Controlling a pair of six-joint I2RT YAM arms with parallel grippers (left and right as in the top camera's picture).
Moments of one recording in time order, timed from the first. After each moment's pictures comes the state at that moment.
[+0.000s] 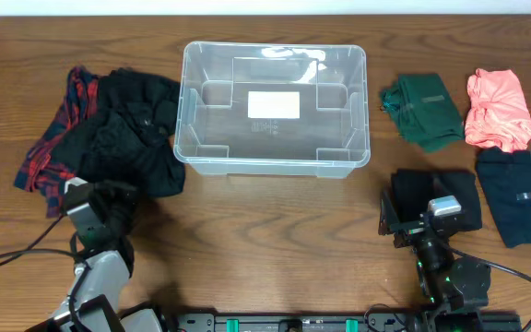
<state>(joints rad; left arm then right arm) 0.42 1.27 0.27 0.34 0.27 -1.00 0.08 0.01 0.01 -0.06 -0.13 0.01</state>
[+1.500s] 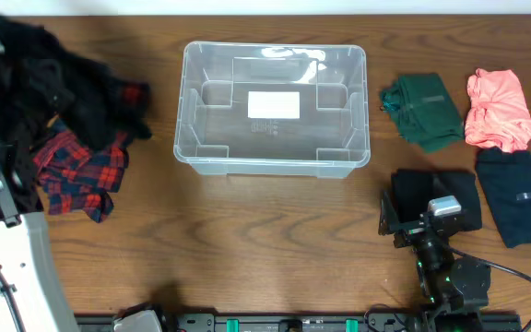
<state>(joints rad) 0.35 1.25 1.59 -0.82 0.31 -0.44 0.08 0.01 0.01 -0.06 -0.13 0.01</state>
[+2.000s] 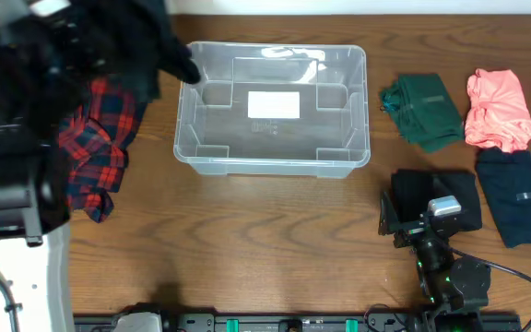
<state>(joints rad) 0.03 1.26 1.73 -0.61 0.31 -0.50 0.08 0.01 0.01 -0.06 -0.13 0.01</state>
